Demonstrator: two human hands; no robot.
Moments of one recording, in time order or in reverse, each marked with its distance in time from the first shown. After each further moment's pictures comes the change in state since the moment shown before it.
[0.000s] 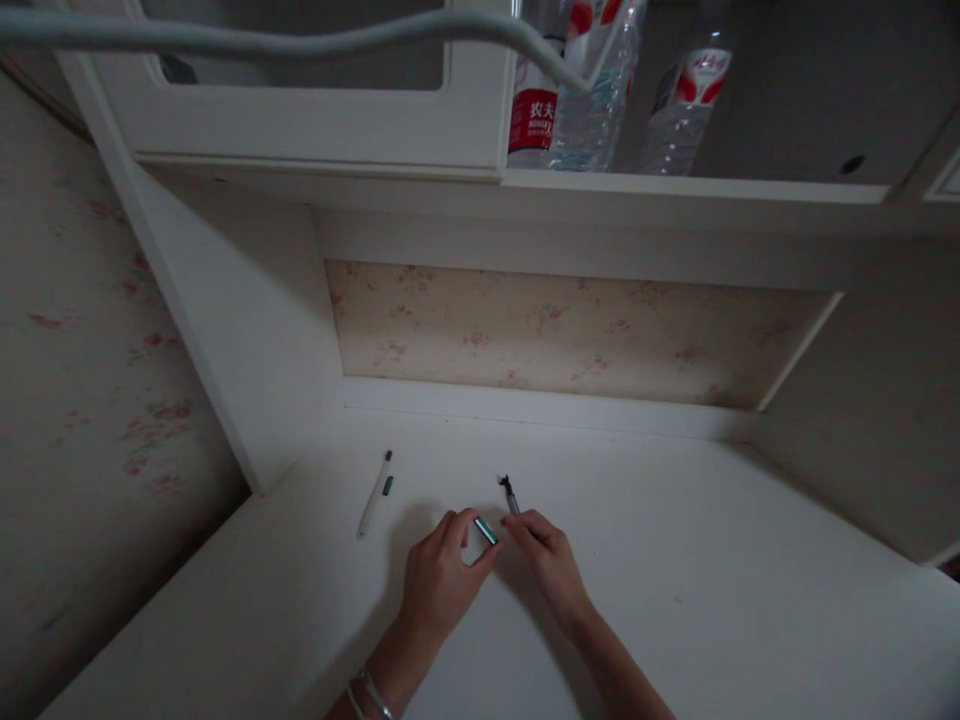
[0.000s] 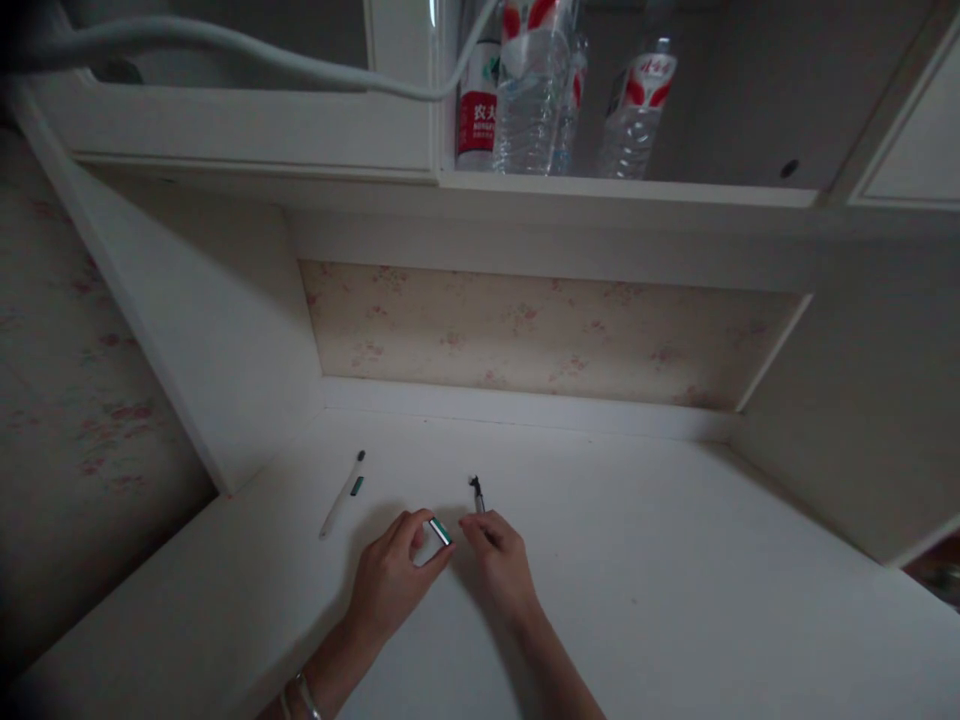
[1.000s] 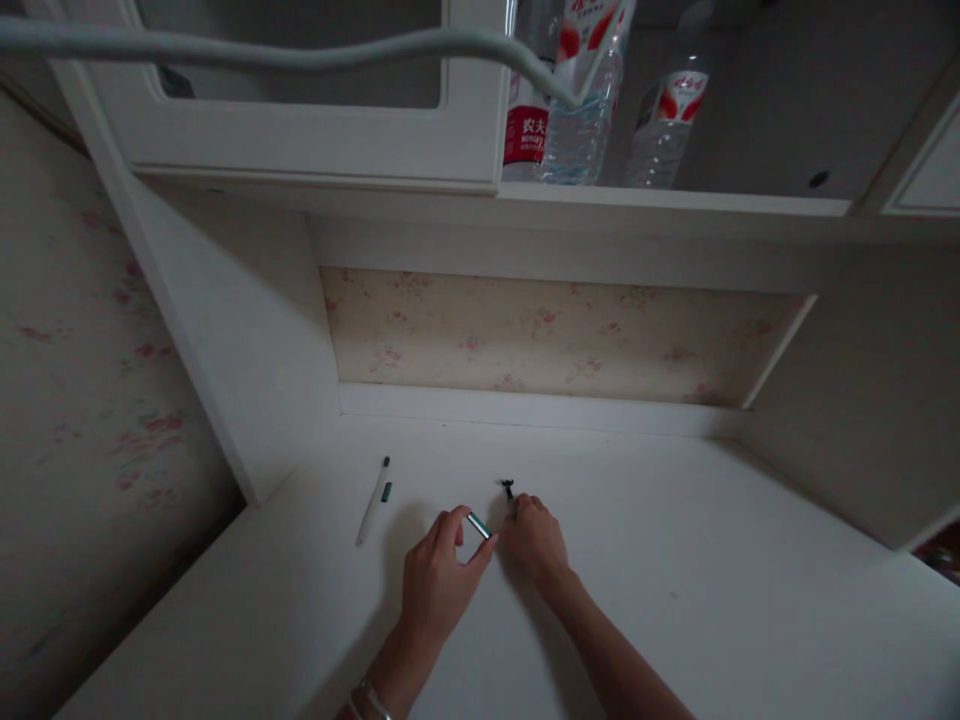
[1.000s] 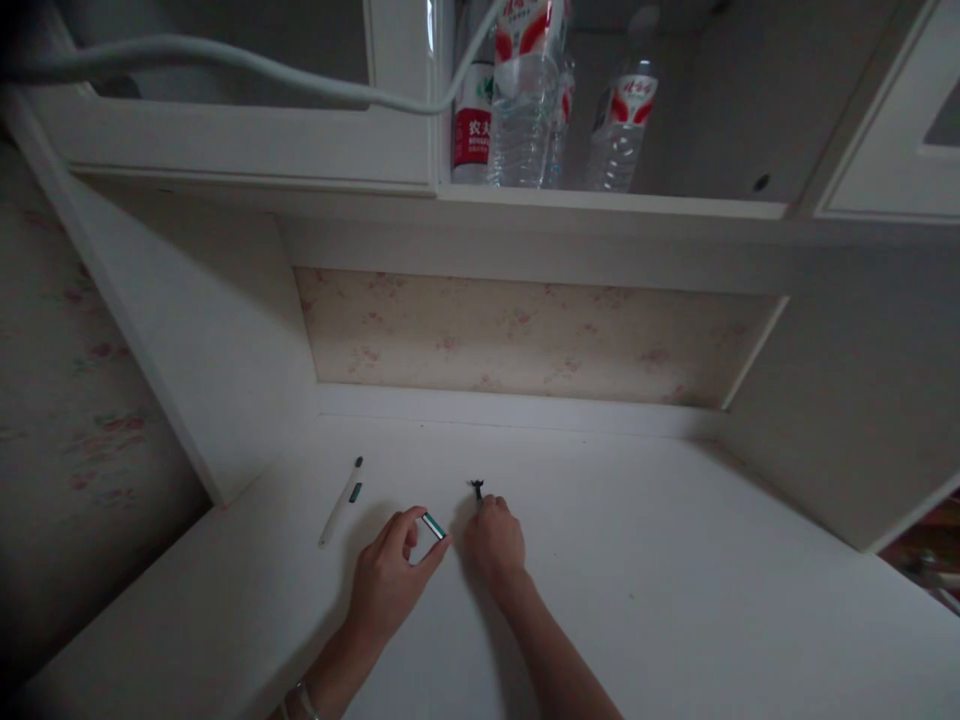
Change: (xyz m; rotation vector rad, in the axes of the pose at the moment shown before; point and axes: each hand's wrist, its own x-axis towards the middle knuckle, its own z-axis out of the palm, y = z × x) left_hand 0.002 -0.004 -0.004 -0.035 0.050 -0.031; right_hand 0.036 0.008 0.015 -0.940 0.000 0.163
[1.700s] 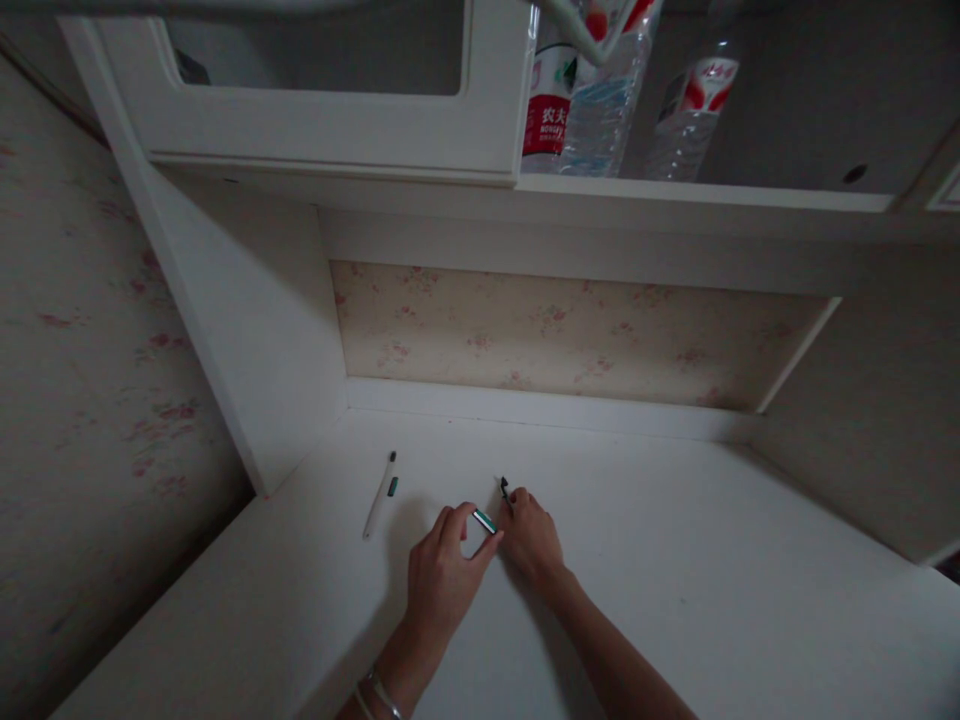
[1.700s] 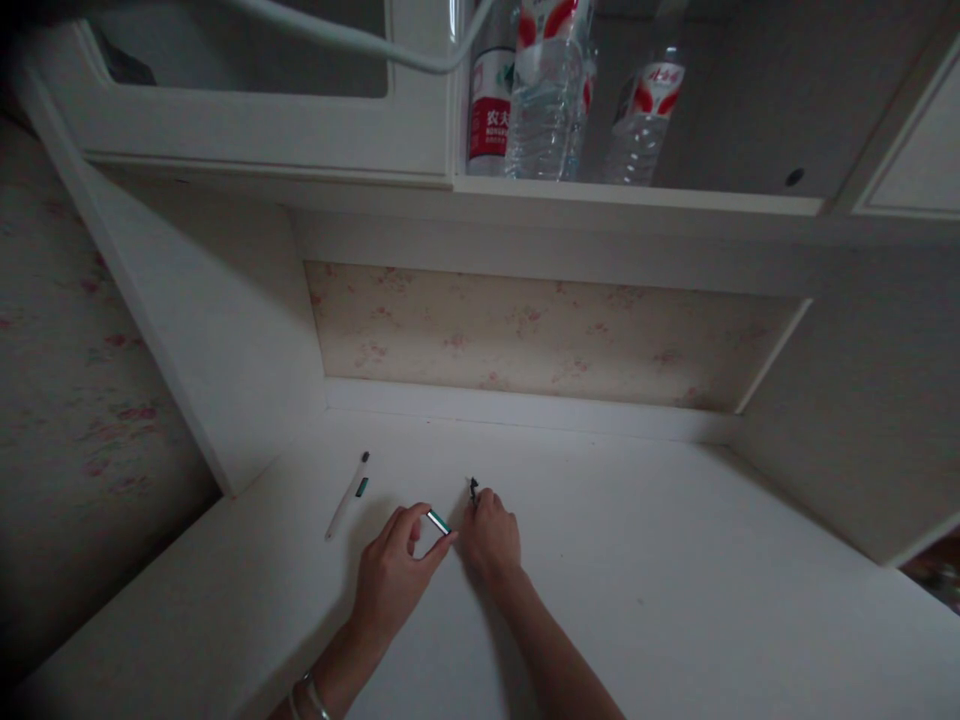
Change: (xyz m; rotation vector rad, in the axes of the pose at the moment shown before) left_hand 0.001 -0.001 -0.001 -0.231 0.015 -0.127; right_hand 0.000 -0.012 0.006 -0.041 0.015 -0.082
